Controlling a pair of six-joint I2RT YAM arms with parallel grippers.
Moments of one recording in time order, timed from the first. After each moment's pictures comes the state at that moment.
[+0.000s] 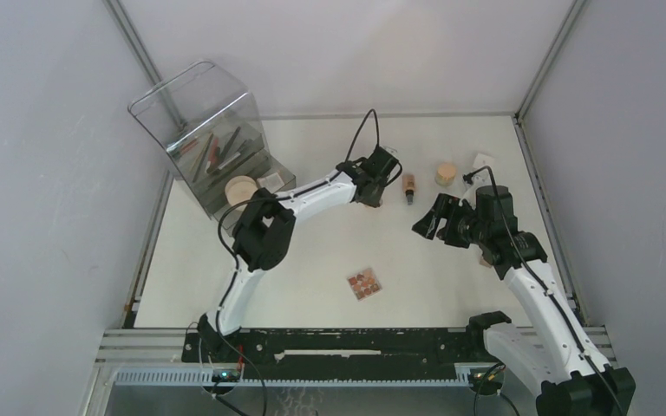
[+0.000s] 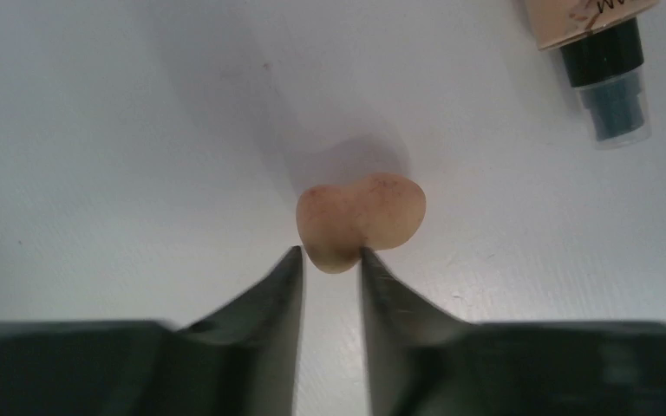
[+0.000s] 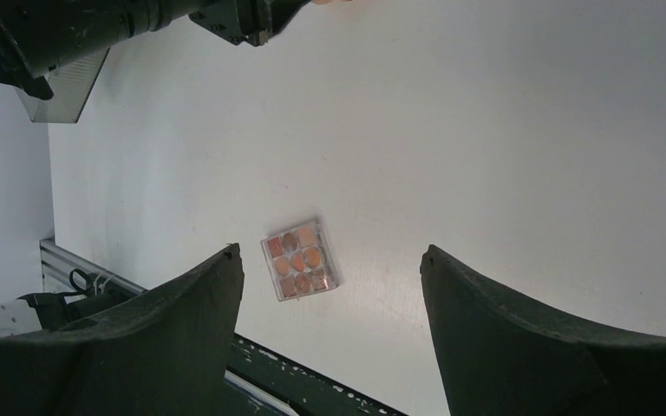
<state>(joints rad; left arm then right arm) -0.81 2.27 1.89 -0.60 -0.28 -0.28 0.18 0.85 0.75 -0.62 -0.33 0.50</state>
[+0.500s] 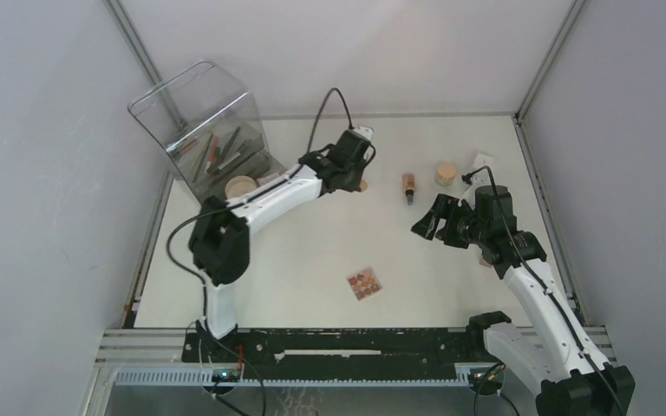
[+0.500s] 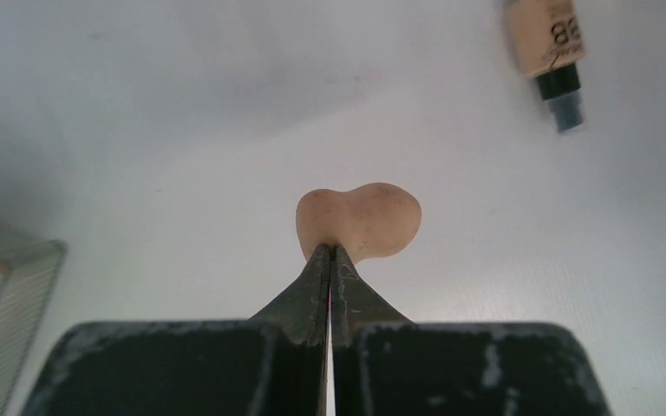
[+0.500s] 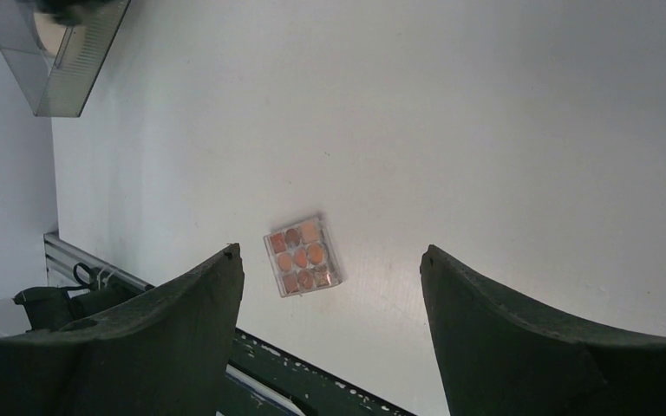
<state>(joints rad) -0.76 2.02 1.71 -0.55 -0.26 -0.28 0.18 0.86 0.75 -0.62 -0.35 0.50</state>
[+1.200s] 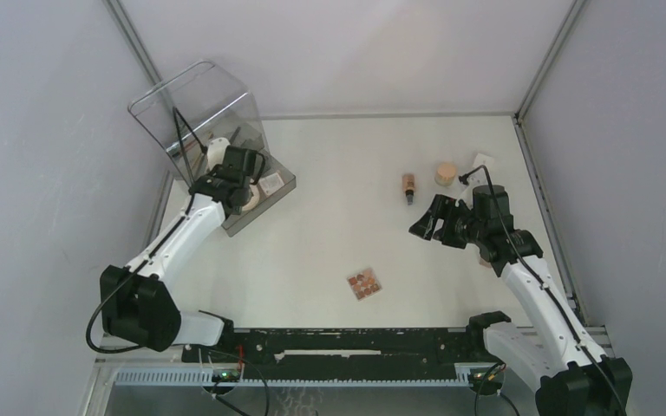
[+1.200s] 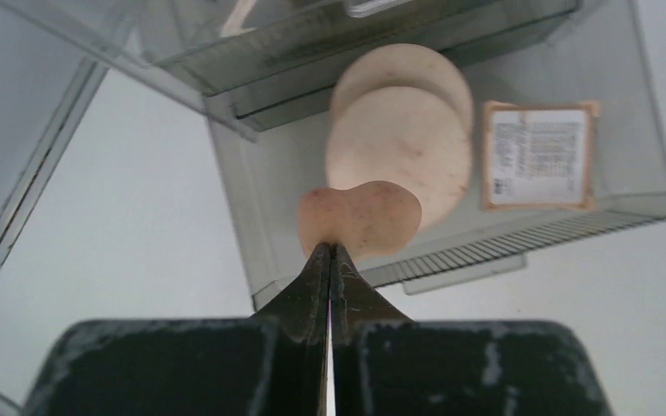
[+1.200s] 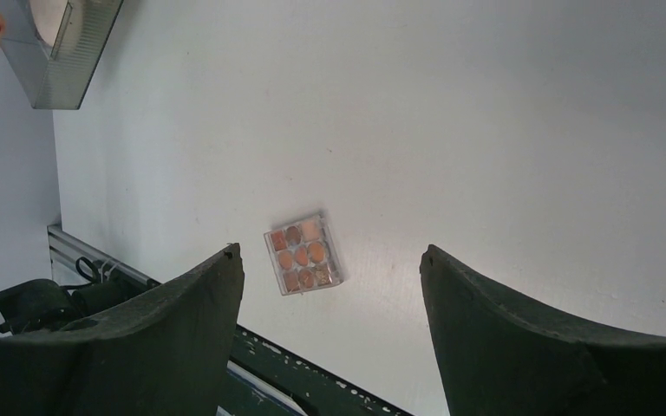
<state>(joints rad) -0.32 1.35 1.12 -0.66 -0.63 -0.56 0.18 0.89 0.73 -0.59 -0.38 0.50</state>
